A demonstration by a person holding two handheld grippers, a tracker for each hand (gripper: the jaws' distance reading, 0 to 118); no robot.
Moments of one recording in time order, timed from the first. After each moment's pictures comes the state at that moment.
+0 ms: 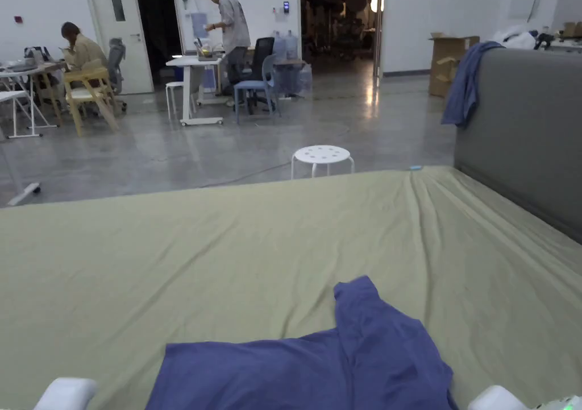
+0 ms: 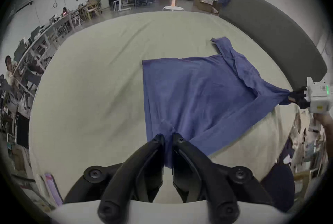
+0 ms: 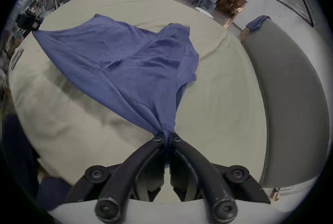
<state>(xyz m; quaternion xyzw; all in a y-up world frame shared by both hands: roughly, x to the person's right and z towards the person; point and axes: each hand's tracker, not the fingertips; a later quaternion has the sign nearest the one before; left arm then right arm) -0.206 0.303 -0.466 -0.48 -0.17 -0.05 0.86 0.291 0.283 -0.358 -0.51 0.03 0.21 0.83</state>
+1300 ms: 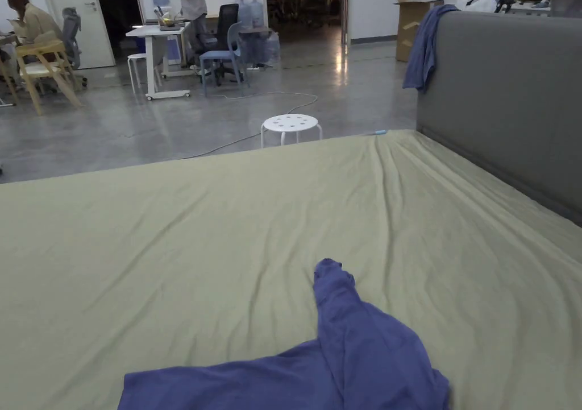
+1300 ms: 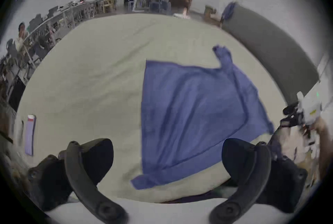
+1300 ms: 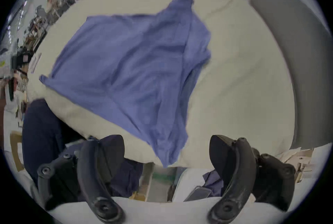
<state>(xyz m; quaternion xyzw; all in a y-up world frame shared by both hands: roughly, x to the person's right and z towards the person) -0.228 0.284 -0.307 -0.44 -0.14 0.06 0.89 0.308 0.283 -0.263 -0.57 0.05 0.08 0.82</state>
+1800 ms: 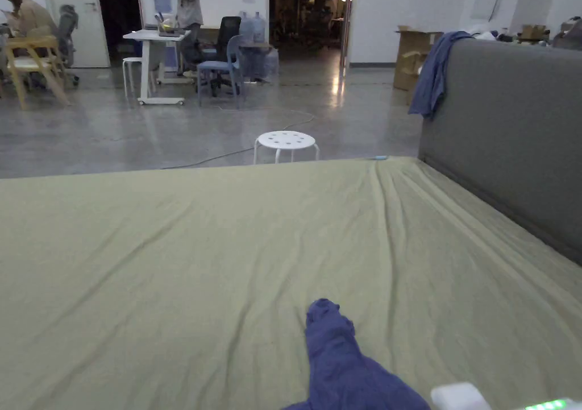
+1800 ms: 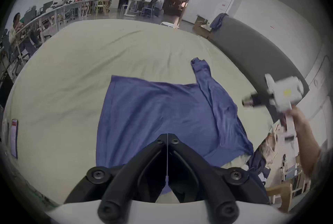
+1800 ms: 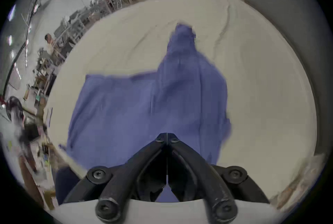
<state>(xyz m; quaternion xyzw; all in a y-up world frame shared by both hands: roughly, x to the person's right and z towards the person) -0.147 0.291 -0.344 -0.42 -0.19 0.08 0.88 0.308 0.288 -0.446 -0.51 0.08 -0.07 0.85</state>
